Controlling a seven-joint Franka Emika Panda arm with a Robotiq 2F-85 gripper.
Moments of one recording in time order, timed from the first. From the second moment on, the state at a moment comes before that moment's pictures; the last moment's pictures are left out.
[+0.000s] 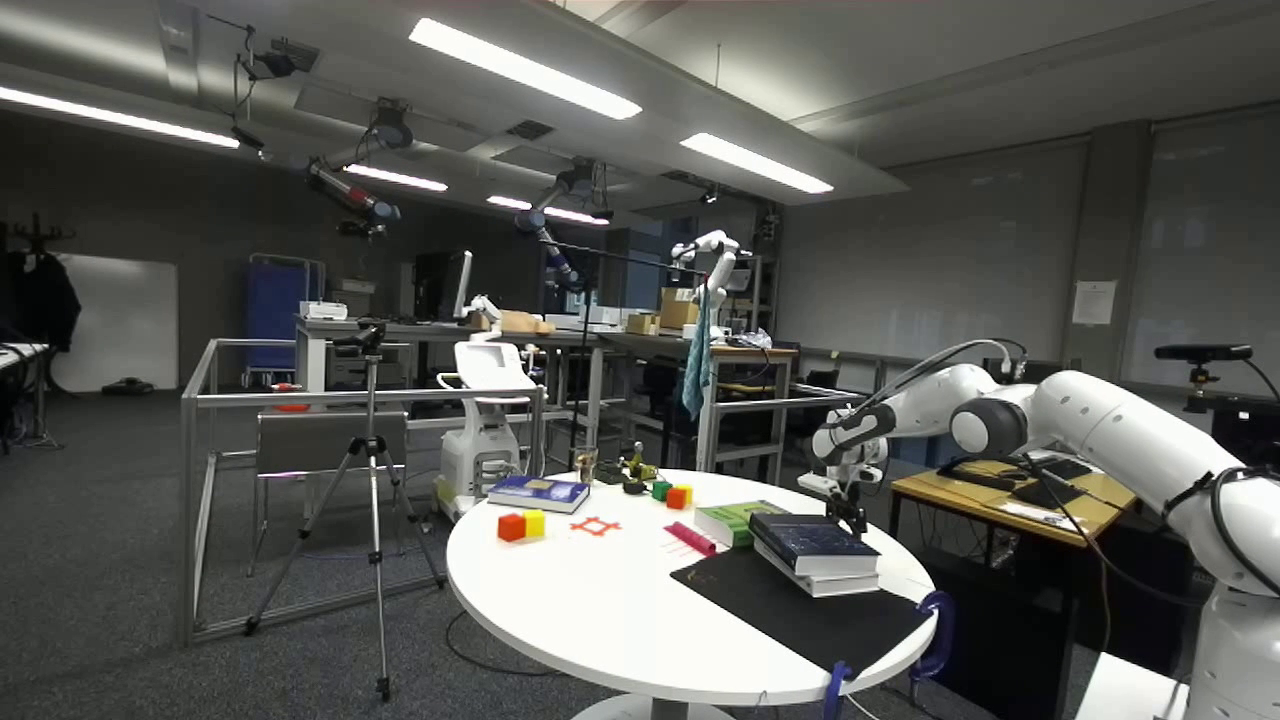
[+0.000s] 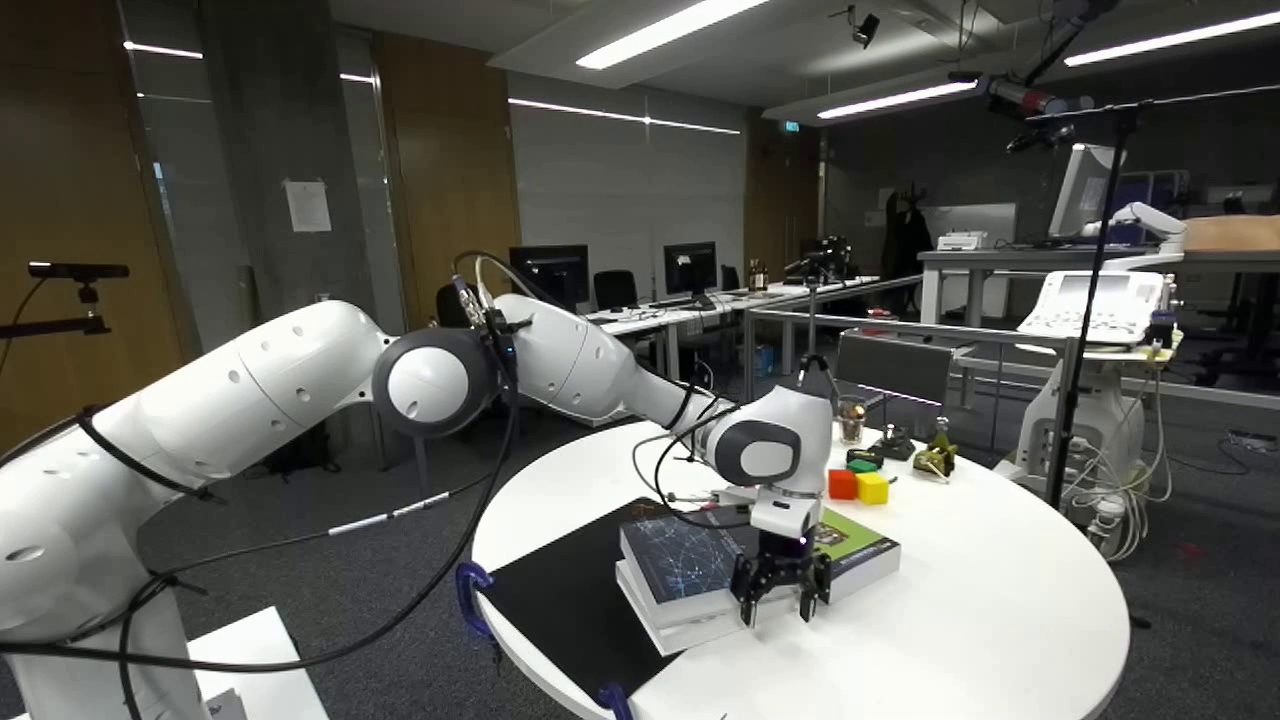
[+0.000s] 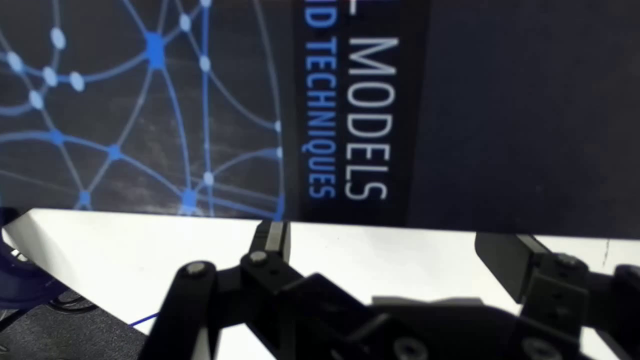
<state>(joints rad) -0.30 1.11 -0.23 -1.03 0.17 2.00 1.57</state>
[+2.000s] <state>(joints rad) -0.28 1.12 -0.21 -1.02 0.16 1.88 1.38</state>
